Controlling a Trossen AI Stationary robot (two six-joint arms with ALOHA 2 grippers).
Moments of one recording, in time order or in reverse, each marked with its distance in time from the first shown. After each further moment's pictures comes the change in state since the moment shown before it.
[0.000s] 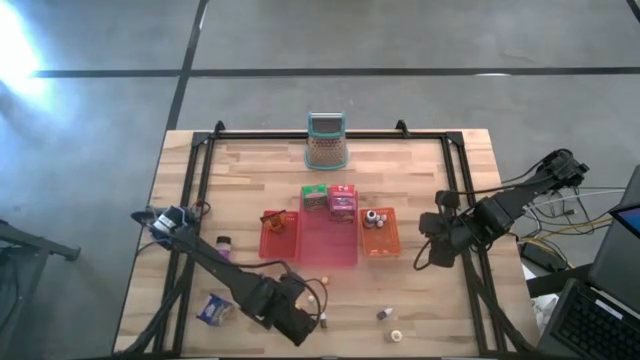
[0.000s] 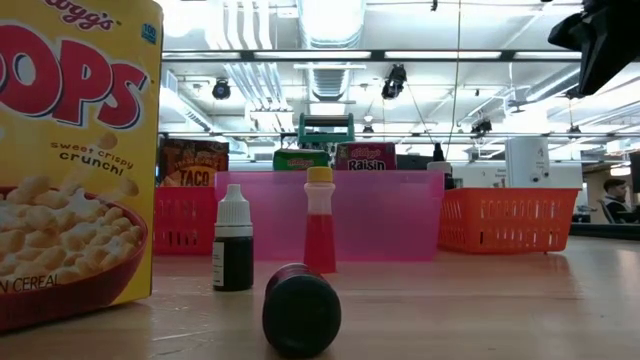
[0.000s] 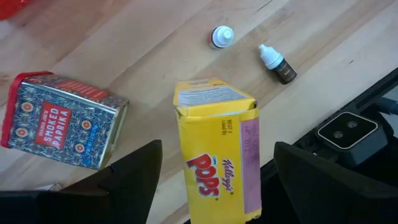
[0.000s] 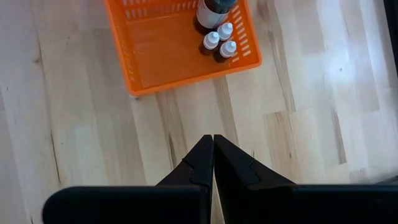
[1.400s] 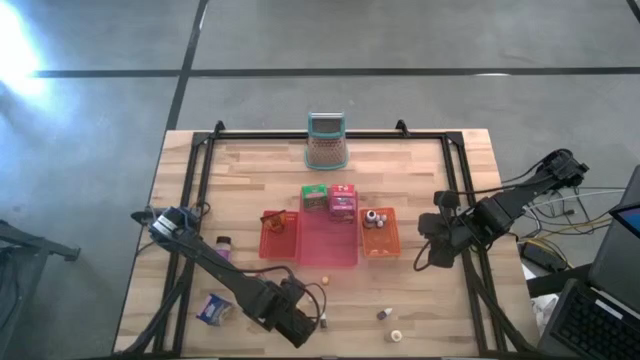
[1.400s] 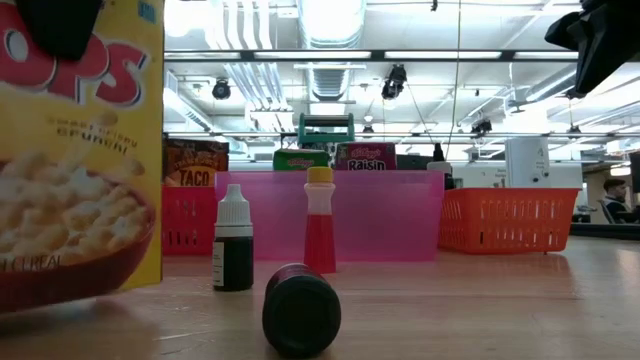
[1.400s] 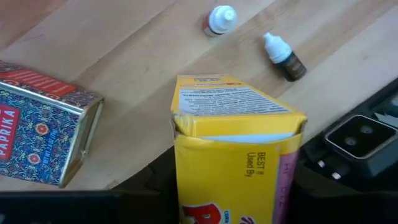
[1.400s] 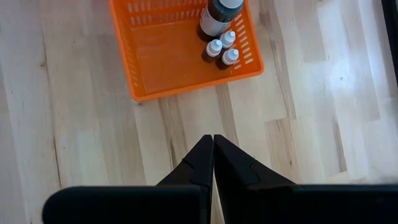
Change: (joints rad) left arm -0.006 0.000 -0.139 0.180 0.019 -0.038; right arm -0.001 0.000 0.000 0.023 0.009 -0.026
